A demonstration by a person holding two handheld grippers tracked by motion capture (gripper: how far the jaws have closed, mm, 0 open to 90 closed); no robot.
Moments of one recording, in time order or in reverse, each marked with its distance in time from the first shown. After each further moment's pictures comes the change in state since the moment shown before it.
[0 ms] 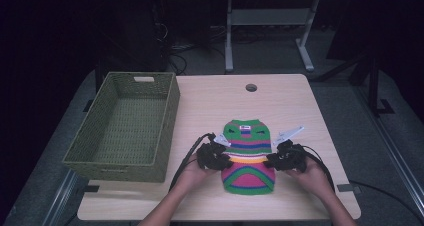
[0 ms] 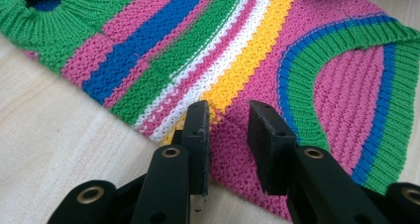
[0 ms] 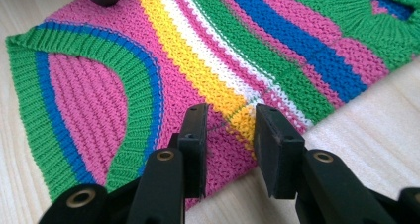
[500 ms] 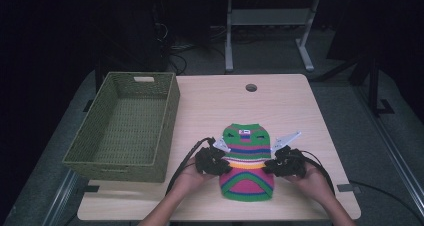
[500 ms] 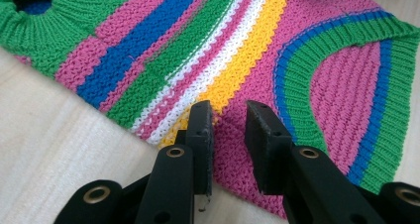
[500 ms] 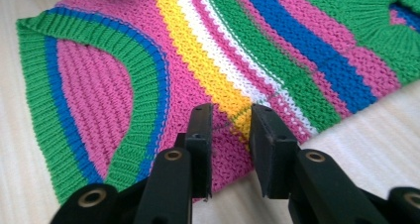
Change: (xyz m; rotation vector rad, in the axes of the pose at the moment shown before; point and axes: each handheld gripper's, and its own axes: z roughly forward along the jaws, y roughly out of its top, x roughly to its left) left arm -0.011 -0.006 -0.006 0.034 -0.022 0.044; right arm 0.018 -0.003 -0.001 0.028 0.018 -0.060
